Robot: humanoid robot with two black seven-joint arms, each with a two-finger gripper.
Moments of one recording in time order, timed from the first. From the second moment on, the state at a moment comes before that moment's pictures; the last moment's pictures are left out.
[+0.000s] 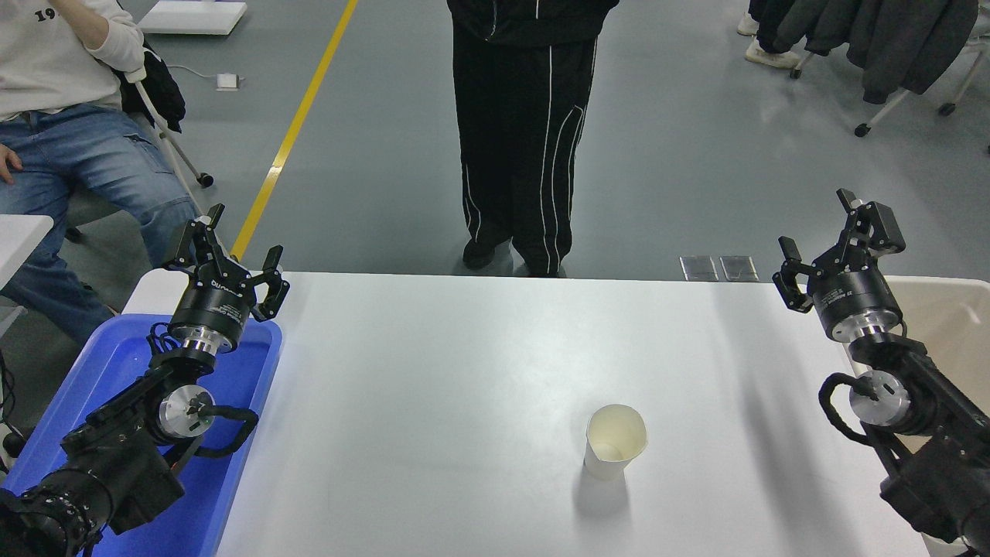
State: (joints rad) left arm -0.61 0.29 -0.84 -0.45 0.19 -0.47 -0.66; right arm 0.53 -0.31 1.17 0.71 -0.49 0.14 0.42
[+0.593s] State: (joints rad) left arm -0.61 0.29 -0.84 -0.45 0.19 -0.47 -0.66; right arm 0.51 -0.31 1.17 0.71 -0.48 0.14 0.42
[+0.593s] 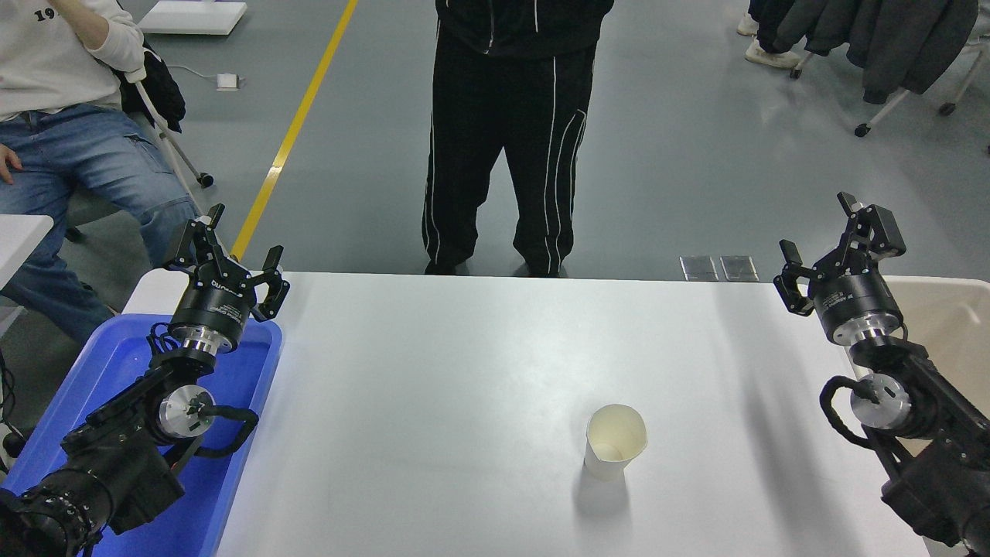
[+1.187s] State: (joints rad) left arm -0.61 0.29 -0.84 -0.45 0.19 -0.47 -0.66; right arm 0.50 -0.31 1.17 0.68 -0.48 0.14 0.42
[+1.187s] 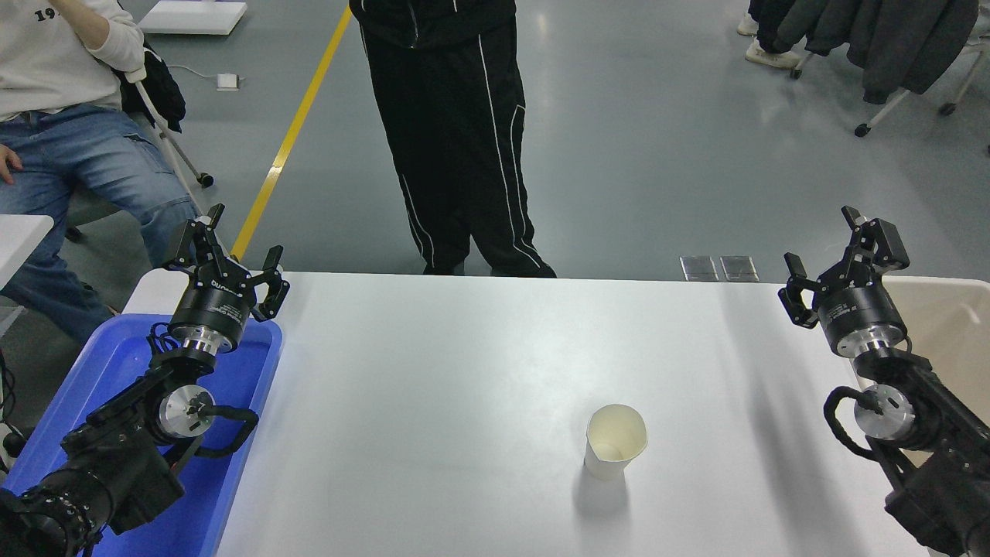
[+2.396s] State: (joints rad) left arm -0.61 0.29 -0.84 -0.45 0.19 -0.47 -0.66; right arm 1.18 -0.41 -0.32 0.51 -0.55 0.06 0.42
